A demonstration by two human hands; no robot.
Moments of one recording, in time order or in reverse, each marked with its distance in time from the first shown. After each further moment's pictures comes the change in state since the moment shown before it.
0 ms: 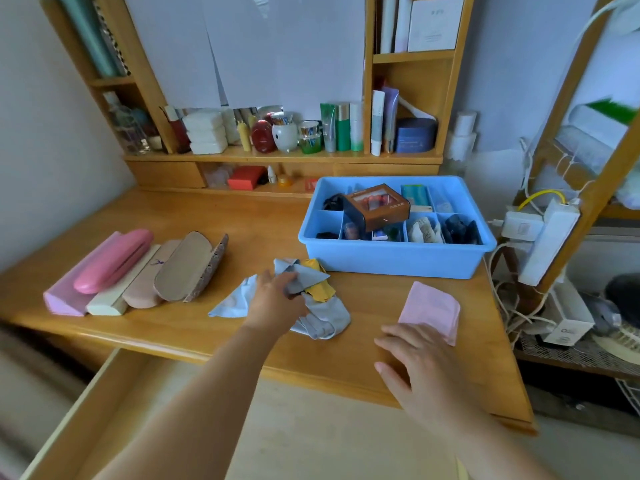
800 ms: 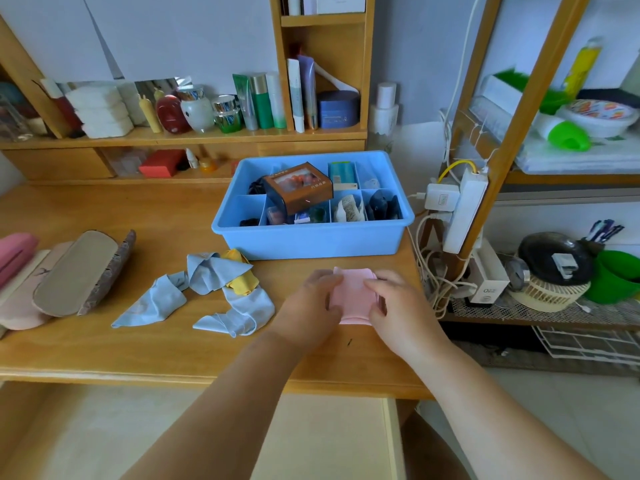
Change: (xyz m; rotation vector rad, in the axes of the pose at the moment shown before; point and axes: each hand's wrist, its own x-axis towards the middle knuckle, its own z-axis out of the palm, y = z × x) left_hand -0.034 0.085 0.102 0.080 -0.308 0.455; right_hand 0.020 0.063 -0.032 0.178 -0.158 0.461
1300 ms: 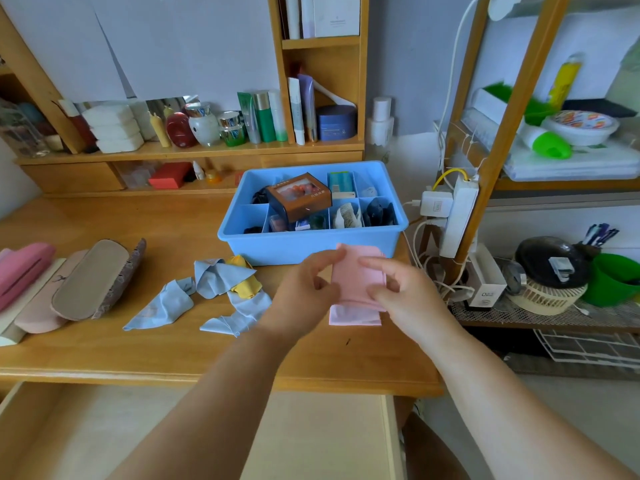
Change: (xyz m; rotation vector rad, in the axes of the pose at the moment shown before) left_hand -0.020 0.037 -0.039 -0.494 0.103 -0.055; right_hand -0.005 -0.023 -0.042 0.569 -0.012 0.074
